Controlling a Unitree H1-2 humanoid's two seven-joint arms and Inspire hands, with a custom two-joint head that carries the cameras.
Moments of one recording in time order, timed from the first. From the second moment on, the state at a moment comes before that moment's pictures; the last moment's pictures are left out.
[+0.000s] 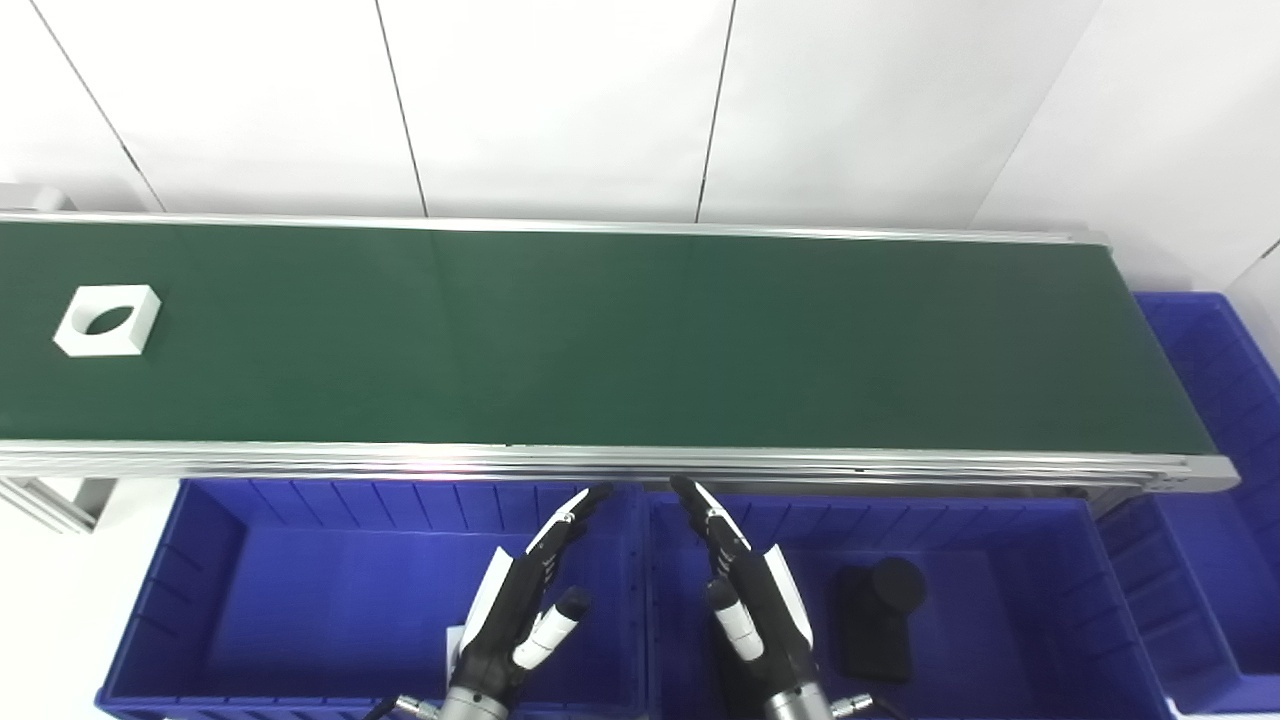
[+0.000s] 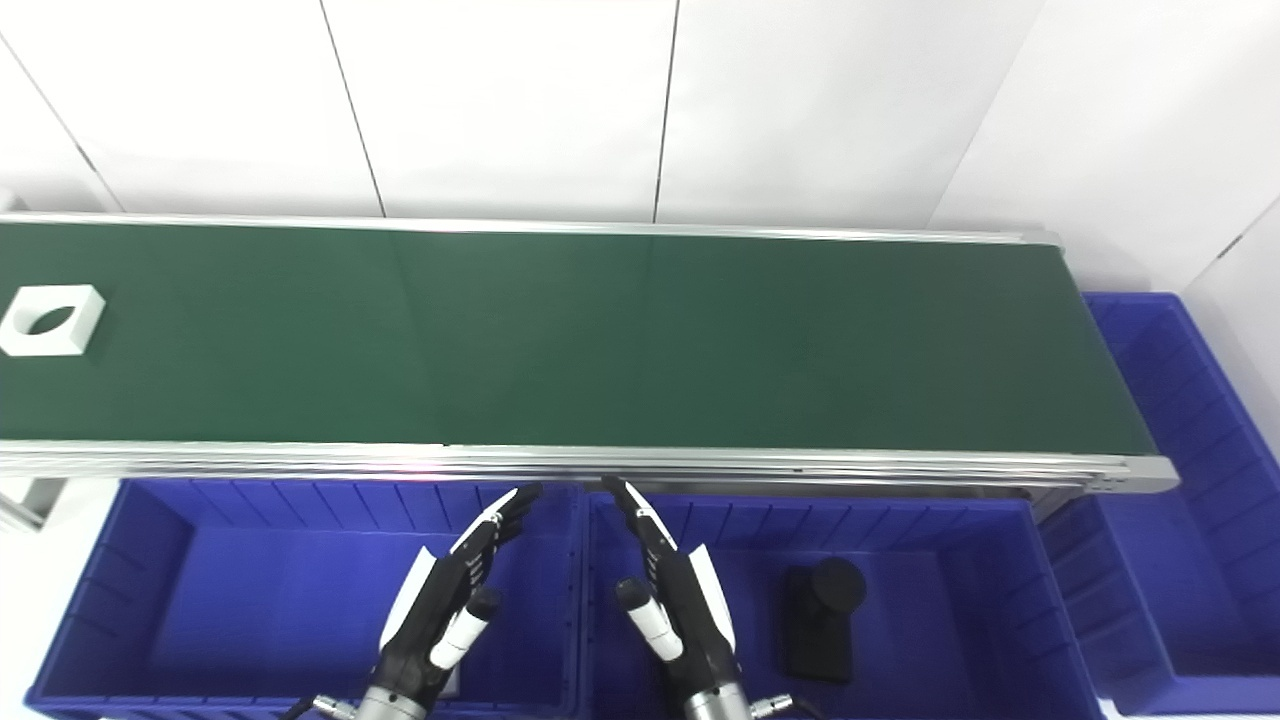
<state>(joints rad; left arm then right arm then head) 0.16 0.11 -0.55 0.27 0.10 -0.44 0.20 0.20 -0.07 0.40 0.25 -0.07 -0.42 -0.12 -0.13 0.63</state>
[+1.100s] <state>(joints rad) 0.16 0.09 -0.53 0.27 0.07 -0.44 0.18 0.22 -0.07 0.38 0.25 -0.09 -0.42 -0.15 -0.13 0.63</state>
